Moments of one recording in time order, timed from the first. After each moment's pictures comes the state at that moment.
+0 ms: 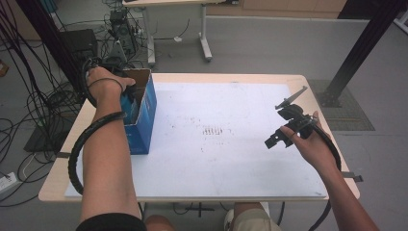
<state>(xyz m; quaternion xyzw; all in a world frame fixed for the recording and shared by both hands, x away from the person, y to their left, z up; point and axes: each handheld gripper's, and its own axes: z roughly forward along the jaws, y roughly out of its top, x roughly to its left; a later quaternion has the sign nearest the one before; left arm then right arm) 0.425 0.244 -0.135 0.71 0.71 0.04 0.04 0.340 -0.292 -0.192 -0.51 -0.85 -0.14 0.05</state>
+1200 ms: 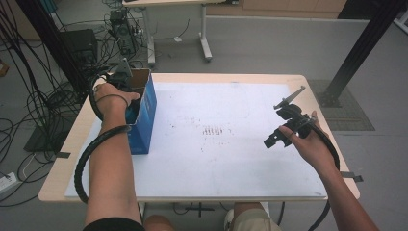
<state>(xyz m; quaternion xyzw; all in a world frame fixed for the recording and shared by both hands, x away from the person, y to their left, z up) 0.421 0.244 -0.177 0.71 0.70 0.02 0.03 0.343 -0.287 -0.192 -0.50 -0.85 -0.13 0.05</state>
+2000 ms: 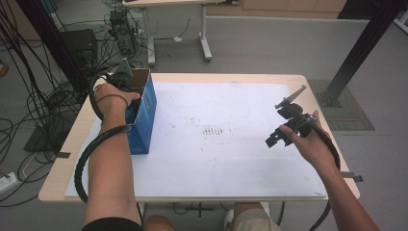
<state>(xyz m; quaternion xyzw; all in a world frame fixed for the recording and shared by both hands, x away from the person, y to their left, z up) 0.423 0.246 -0.178 0.72 0.70 0.02 0.03 0.344 -0.287 -0.191 -0.52 -0.85 -0.12 0.04</state>
